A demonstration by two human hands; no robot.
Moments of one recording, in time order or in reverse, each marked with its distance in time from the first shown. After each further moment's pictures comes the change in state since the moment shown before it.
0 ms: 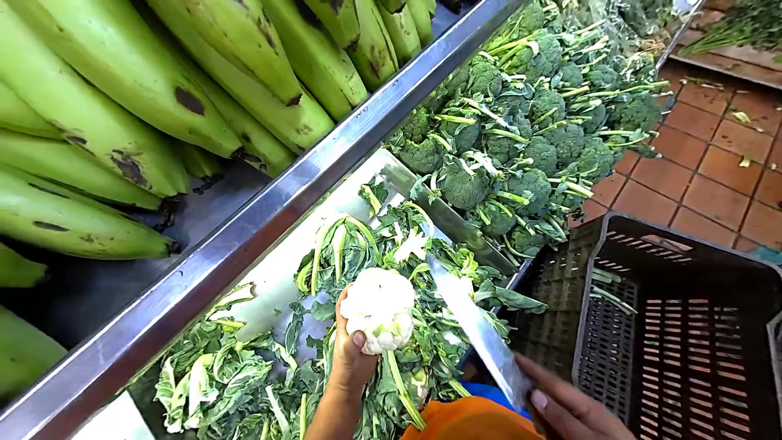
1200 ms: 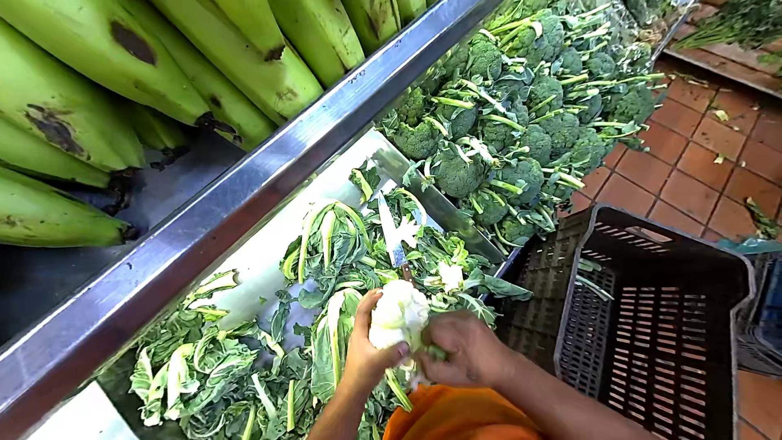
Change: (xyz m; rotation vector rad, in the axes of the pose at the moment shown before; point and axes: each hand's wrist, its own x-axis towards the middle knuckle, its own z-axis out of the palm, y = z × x) left_hand -0.023 -0.017 0.020 0.535 -0.018 -0.074; right_hand 0.135 -0.010 0.057 -0.571 -0.078 -1.045
